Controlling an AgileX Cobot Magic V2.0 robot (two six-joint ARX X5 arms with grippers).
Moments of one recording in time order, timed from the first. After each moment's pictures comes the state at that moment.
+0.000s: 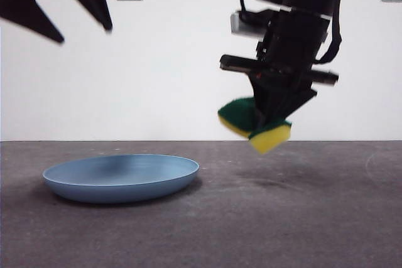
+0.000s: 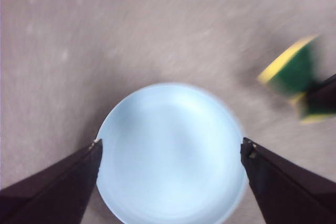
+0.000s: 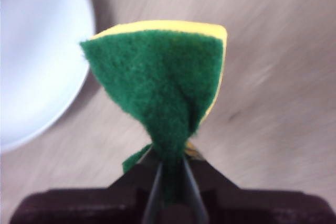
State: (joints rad) left arm -0.43 1.12 1.01 -0.54 0.01 -0.12; right arm 0.56 1.68 1.20 -0.59 -0.01 0.09
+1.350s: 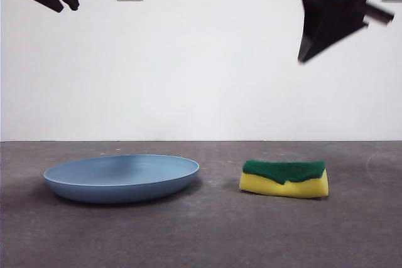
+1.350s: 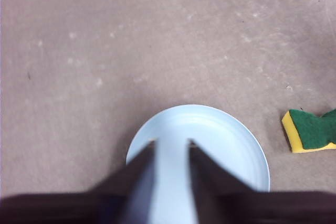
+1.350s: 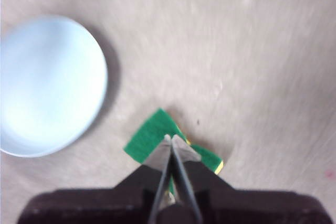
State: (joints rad) left arm -0.44 1.05 1.01 -0.53 -0.08 -0.07; right arm 0.39 1.36 1.20 -0.68 -0.13 0.04
